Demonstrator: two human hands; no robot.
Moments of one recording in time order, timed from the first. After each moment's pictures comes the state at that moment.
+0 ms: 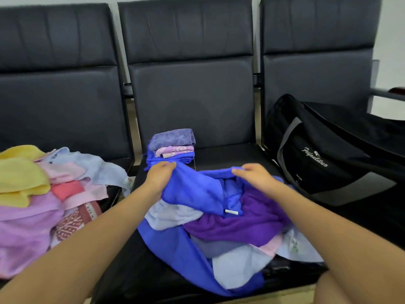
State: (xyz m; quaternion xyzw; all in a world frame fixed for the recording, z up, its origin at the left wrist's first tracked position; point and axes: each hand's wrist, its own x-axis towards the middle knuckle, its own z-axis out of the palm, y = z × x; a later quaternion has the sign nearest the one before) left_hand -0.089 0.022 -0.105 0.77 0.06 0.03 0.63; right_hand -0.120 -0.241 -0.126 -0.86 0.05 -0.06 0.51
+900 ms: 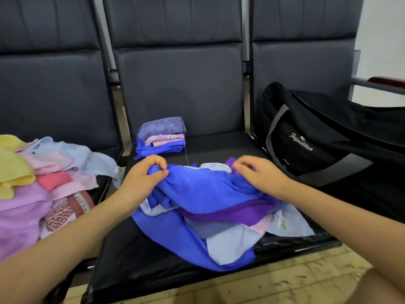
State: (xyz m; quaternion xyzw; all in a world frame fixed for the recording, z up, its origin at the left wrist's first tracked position) left_hand -0.178 0.049 -0.080 0.82 -0.17 0.06 0.54; right_hand -0.201 -0.239 -0.100 -0.93 -0.03 -0.12 0.34
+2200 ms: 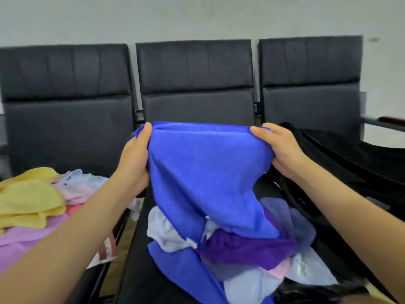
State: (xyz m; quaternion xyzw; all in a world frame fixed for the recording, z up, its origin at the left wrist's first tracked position) left_hand -0.172 0.054 0.043 0.60 -0.07 0.09 0.79; right_hand -0.178 -0.221 0.035 -0.67 -0.12 -0.20 0.71
